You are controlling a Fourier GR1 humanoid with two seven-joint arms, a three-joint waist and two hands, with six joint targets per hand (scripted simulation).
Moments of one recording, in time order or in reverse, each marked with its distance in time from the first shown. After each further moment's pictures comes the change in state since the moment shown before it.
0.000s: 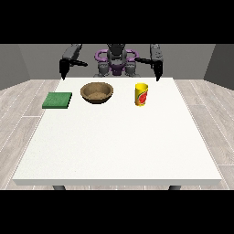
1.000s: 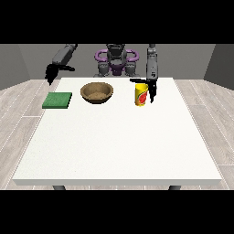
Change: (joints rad) left arm -0.193 -0.031 0.098 0.549 -0.036 0.074 -0.396; right arm -0.100 -0.120 -0.117 0.226 -0.074 0.148 -0.115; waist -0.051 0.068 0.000
